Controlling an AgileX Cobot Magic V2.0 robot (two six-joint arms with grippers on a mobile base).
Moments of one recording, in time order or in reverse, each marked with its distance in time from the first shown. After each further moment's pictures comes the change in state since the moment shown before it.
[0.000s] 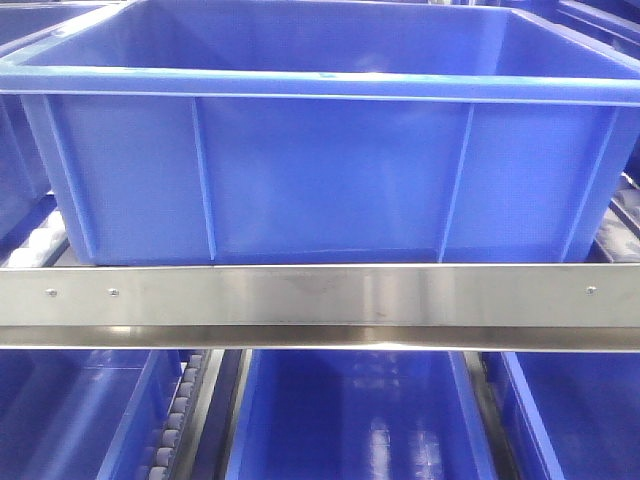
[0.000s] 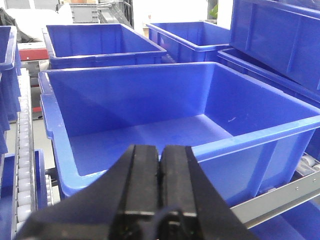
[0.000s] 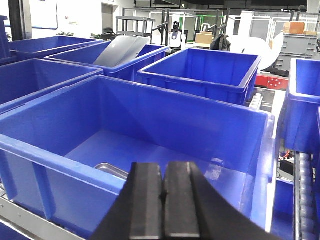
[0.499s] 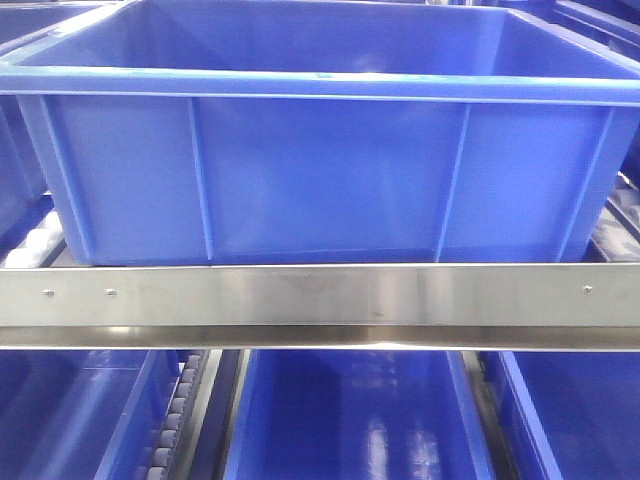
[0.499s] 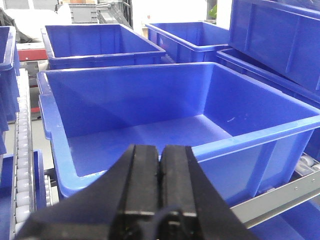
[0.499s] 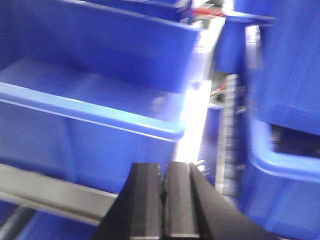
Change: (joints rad) left arm 0.000 0.000 0.000 0.000 0.000 0.000; right arm -0.245 -0.133 0.167 0.498 0.142 -0.536
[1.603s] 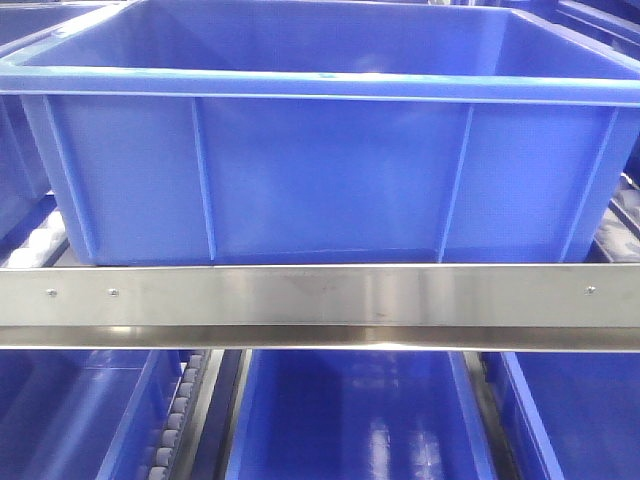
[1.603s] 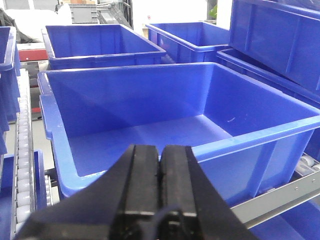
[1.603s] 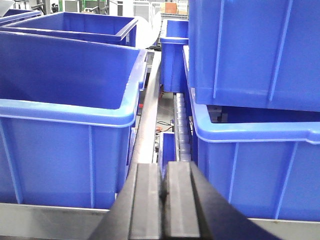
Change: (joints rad) left arm 0.000 0.000 0.000 0.000 -0.002 0.000; right arm -0.160 -0.271 0.231 0.198 -0.110 -0.148
